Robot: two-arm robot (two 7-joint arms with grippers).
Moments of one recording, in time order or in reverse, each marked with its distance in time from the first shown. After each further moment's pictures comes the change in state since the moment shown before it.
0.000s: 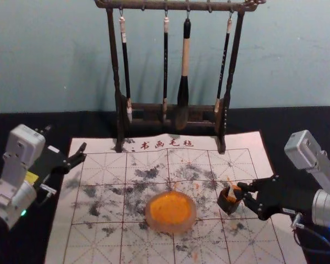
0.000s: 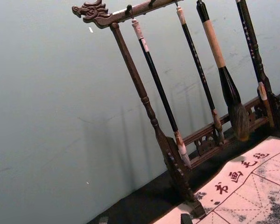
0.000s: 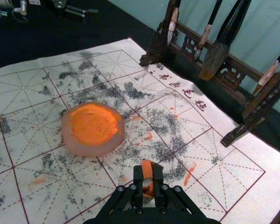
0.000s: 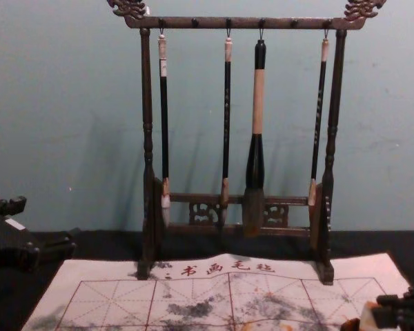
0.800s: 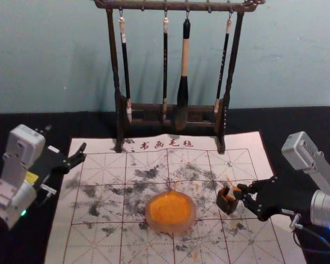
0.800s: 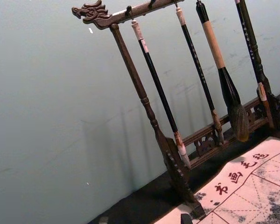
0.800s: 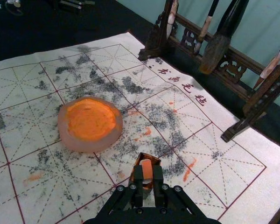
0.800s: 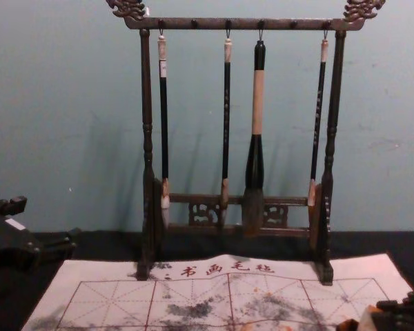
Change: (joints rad) left arm 0.000 0.000 0.000 0.000 0.000 0.000 0.000; right arm 0.015 -0.009 -0.014 0.028 -0.012 0.007 0.004
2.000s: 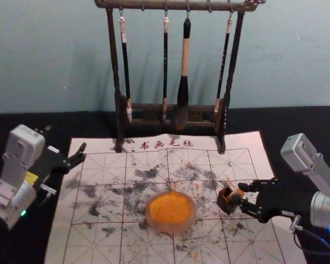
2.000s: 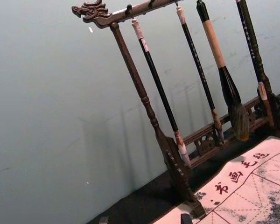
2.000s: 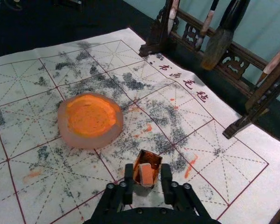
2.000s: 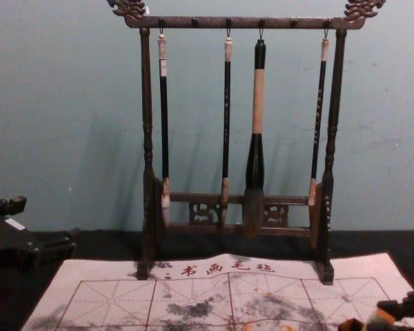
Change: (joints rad) left arm 0.000 0.000 0.000 0.000 0.000 0.000 0.000; right arm -0.001 0.001 -0.001 0.000 -0.004 0.004 0.001
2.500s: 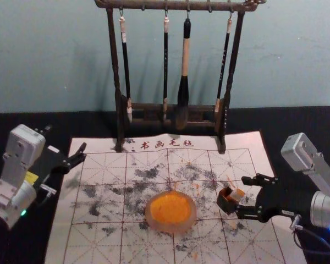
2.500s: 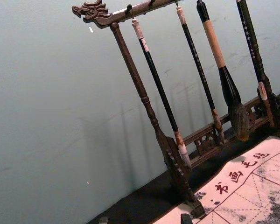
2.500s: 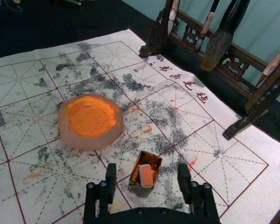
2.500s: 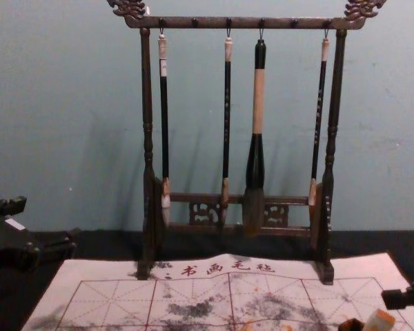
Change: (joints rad) left arm 0.000 0.000 0.000 0.000 0.000 0.000 0.000; right arm 0.001 0.000 0.001 -0.001 0.002 -0.001 0.000
